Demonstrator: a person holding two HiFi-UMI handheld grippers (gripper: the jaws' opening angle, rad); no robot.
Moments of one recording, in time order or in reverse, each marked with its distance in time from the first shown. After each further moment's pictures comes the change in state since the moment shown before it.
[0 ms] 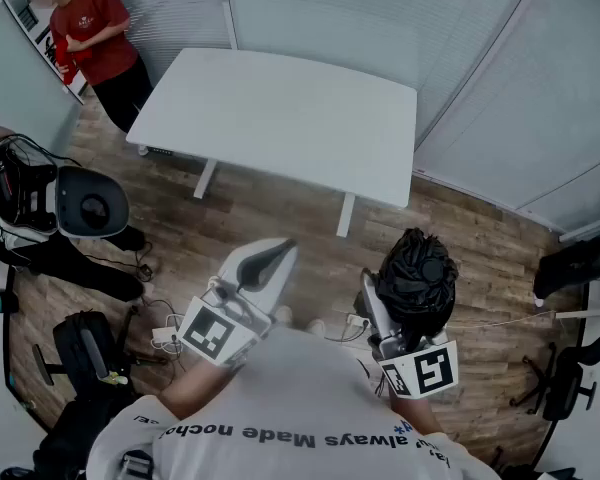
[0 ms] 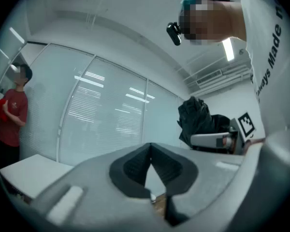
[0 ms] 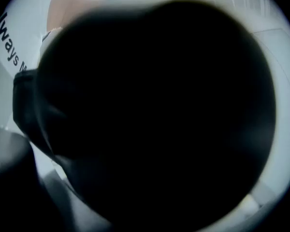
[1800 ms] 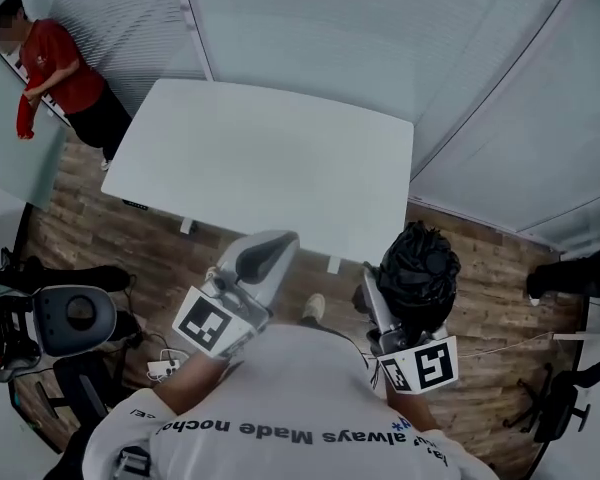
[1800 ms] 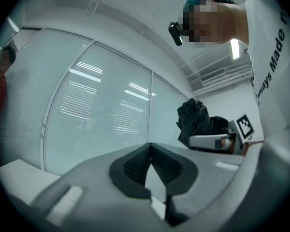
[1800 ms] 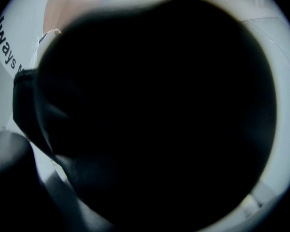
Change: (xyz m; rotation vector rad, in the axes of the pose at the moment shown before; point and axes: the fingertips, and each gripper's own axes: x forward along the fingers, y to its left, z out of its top) left arm 0.227 0.147 -0.009 -0.013 0.004 -0.044; right arm 0.177 -0.202 -0.001 0.016 -0.040 -0.024
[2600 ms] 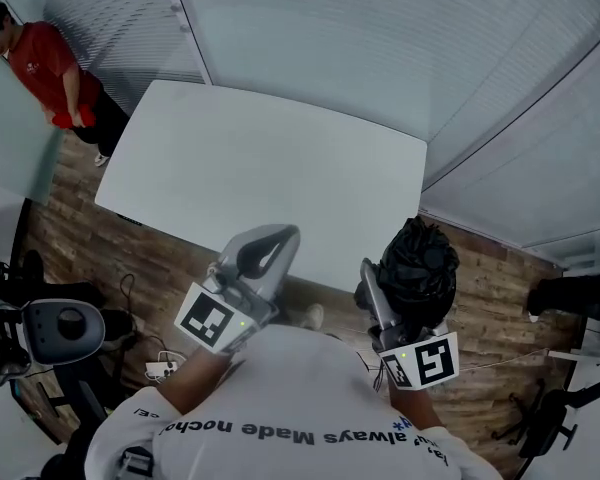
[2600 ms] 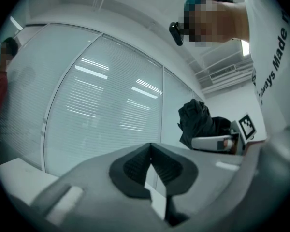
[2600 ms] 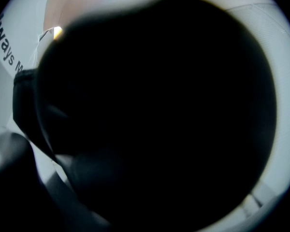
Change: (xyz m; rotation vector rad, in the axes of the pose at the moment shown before) left arm 0.102 0.127 -0.025 -0.013 -0.010 0.061; right arm 0.135 -0.093 -0.036 0.013 0.064 0.044
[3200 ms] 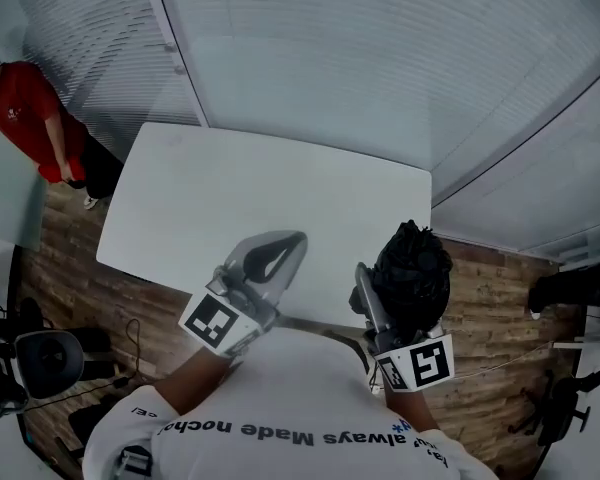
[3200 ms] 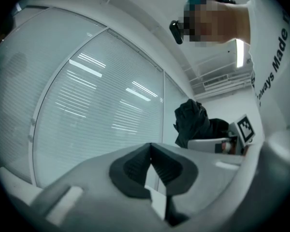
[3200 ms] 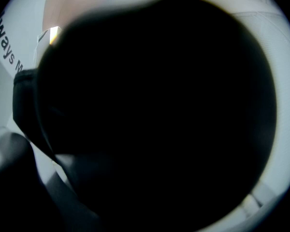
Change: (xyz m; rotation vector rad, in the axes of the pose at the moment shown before) left arm 0.024 0.166 0.023 -0.026 0.002 -0.146; right arm 0.173 0.021 0.008 -0.027 -0.020 -0.099
